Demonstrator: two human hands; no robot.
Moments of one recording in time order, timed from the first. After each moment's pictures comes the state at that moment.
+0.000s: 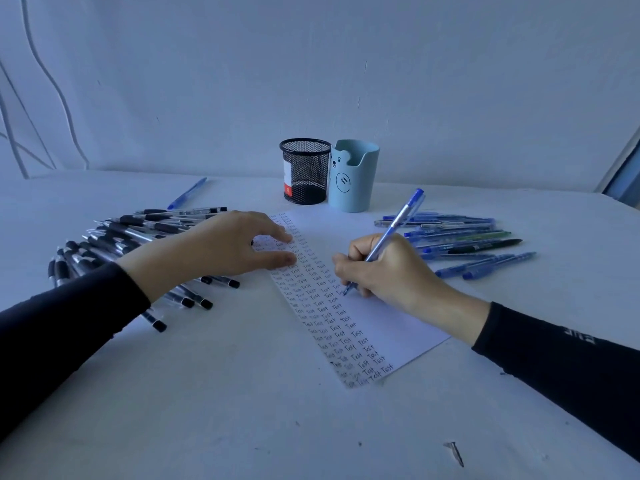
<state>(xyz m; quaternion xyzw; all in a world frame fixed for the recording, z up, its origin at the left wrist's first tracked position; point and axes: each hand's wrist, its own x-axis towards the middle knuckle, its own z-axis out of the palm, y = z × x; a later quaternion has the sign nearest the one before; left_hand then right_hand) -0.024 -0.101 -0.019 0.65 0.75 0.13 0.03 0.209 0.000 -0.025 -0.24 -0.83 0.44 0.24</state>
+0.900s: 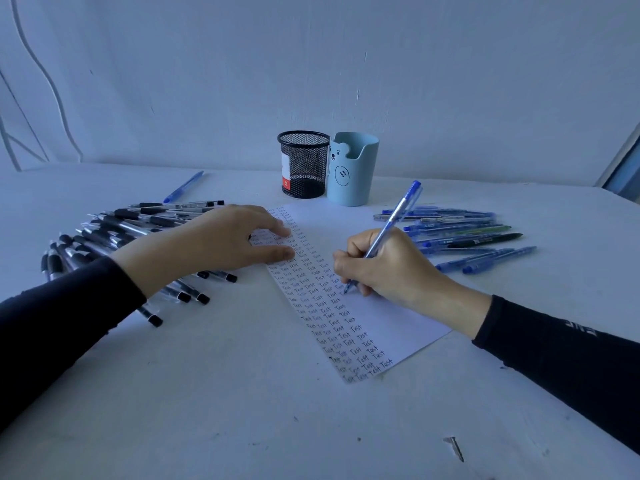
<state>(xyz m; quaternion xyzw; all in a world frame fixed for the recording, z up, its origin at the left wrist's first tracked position) -0.022 -0.101 -0.018 0.65 0.75 0.13 0.03 0.211 -0.001 -0.023 -0.23 -0.84 0.44 0.23</state>
